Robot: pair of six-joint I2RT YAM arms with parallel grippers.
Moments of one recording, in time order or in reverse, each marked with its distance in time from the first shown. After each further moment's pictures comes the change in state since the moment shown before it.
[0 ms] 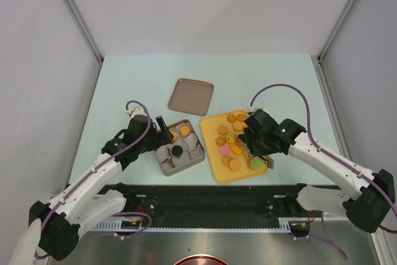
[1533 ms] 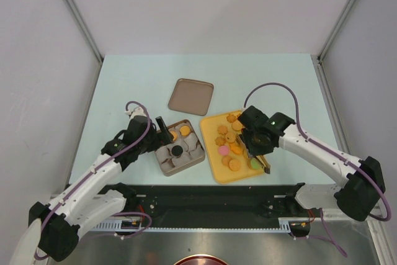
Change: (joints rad) left arm 0.000 -0.010 -0.008 0.000 0.000 0.000; right arm -0.004 0.129 0.043 -0.054 -0.050 -0.024
